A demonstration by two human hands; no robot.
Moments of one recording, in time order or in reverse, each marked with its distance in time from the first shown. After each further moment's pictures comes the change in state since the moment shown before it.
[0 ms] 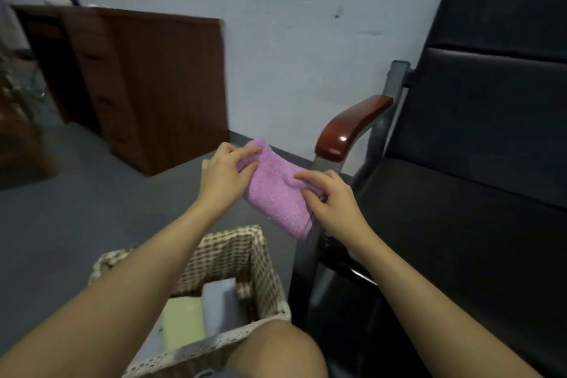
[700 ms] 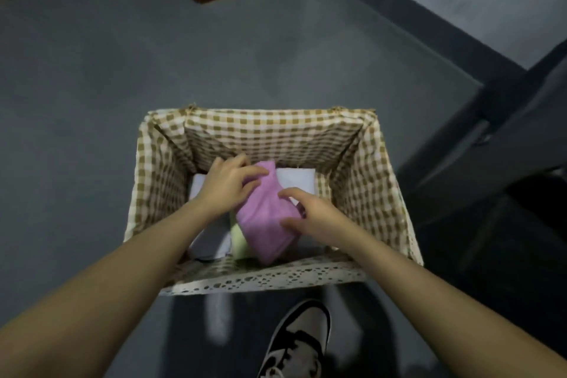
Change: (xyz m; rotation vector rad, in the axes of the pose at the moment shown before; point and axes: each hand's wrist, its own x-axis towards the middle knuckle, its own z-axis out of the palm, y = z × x) left_hand -0.169 -0.304 0.063 0.328 -0.668 -0.177; right_hand -0.081 0.078 0.300 -0.053 -1.032 0.376
